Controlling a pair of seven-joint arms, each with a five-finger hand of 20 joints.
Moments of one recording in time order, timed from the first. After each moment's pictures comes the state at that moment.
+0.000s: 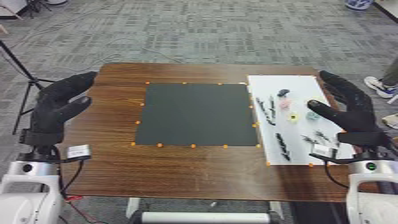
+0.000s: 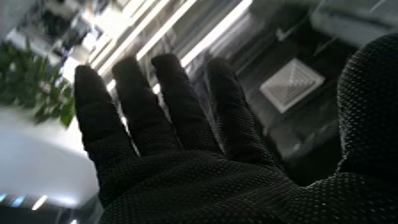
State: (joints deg) left arm 122.6 -59.1 -104.3 -122.2 78.4 11.2 19.5; right arm -118.7 -74.9 104.8 -127.0 -115.6 7.5 -5.7
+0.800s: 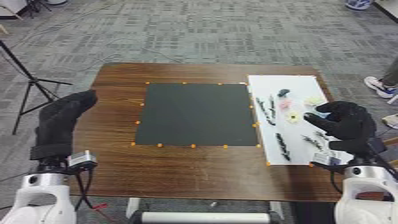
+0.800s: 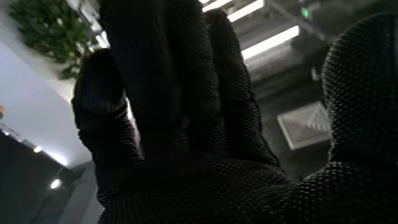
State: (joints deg) left arm 126.2 -59.4 -99.4 -122.6 60.5 16.5 19.8; right arm -121.6 -73.4 101.0 -128.0 -135.0 9.3 8.9
